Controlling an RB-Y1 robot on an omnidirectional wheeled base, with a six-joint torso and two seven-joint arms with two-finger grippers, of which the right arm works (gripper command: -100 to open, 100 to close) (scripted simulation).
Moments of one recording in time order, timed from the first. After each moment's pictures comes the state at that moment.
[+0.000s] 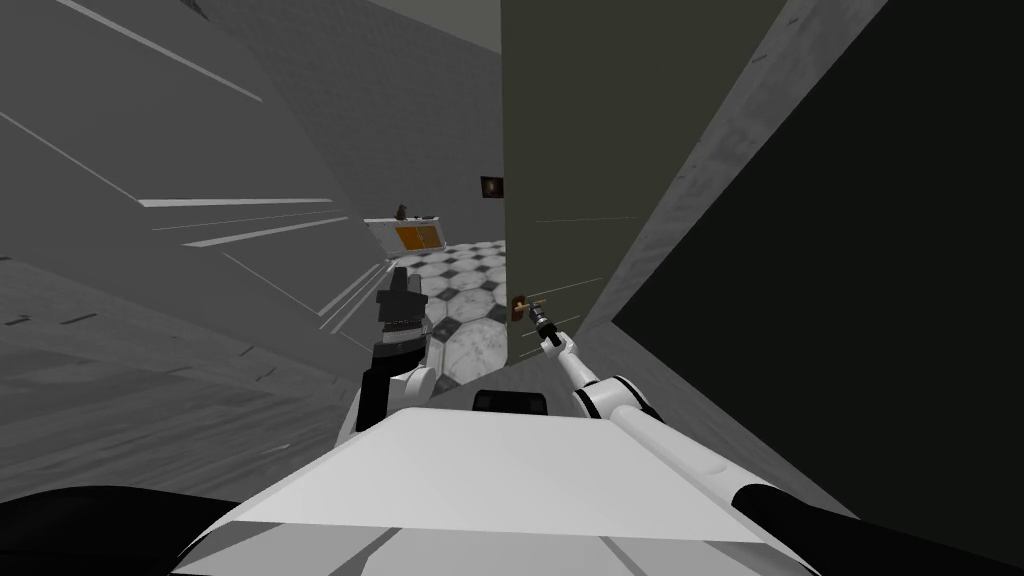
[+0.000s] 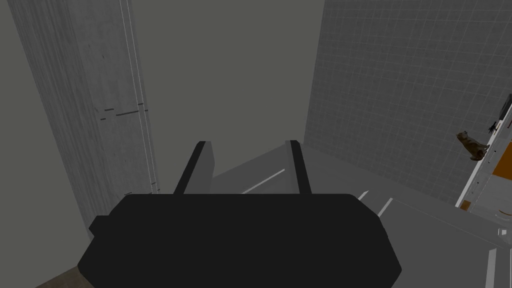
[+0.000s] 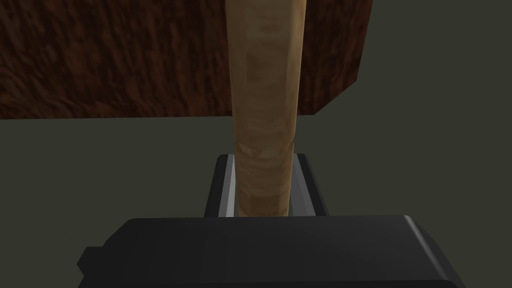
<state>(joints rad) -0.50 -0.10 0.16 -0.63 0.23 -0.53 -0.40</state>
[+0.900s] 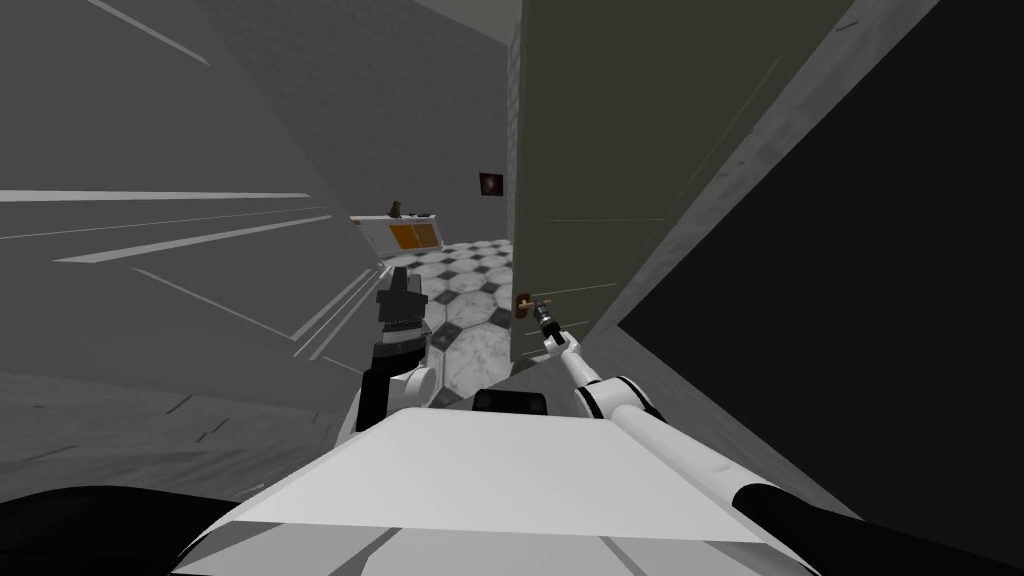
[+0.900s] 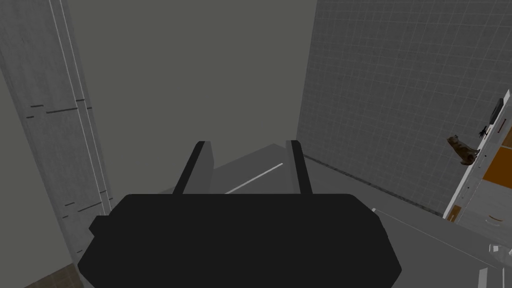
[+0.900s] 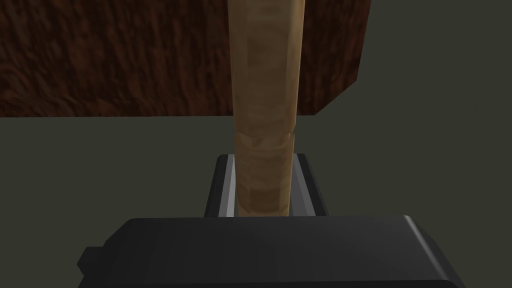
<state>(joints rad) -0.50 -0.11 0.11 -0.63 0.20 -0.52 -0.37</state>
